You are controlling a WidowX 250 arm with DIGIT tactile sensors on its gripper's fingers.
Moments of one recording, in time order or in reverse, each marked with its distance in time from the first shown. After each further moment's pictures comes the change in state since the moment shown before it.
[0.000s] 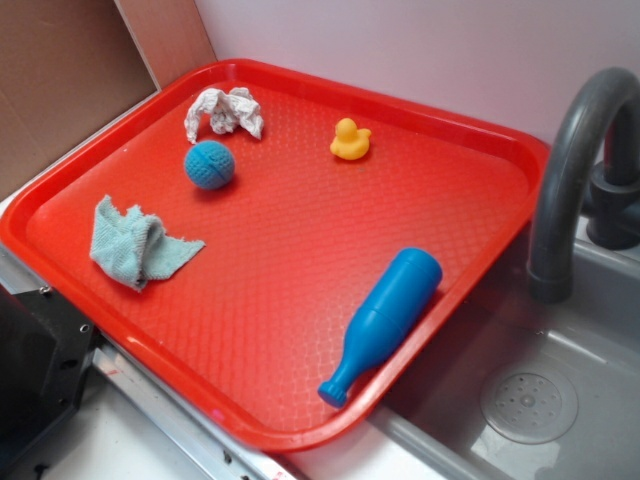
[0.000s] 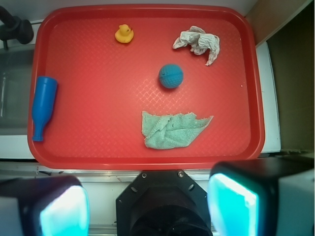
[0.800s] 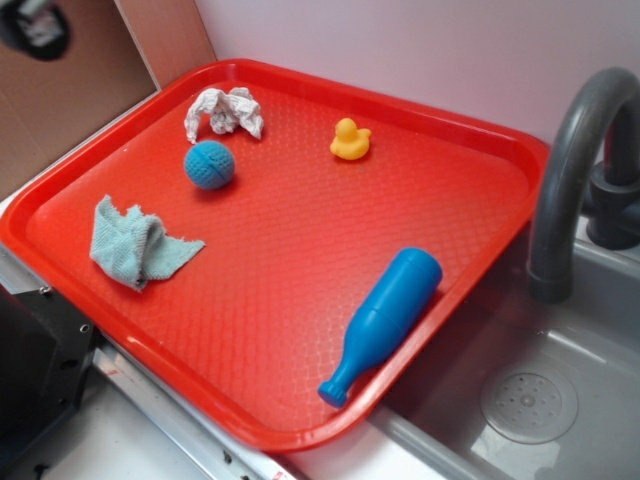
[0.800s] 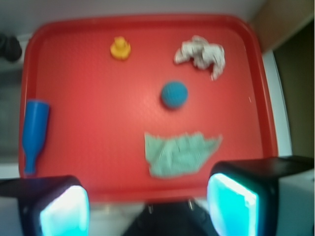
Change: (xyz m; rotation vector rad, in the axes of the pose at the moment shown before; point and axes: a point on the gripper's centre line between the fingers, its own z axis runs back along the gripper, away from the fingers) arm 0.045 -0.006 -0.033 0.014 -0.086 0.047
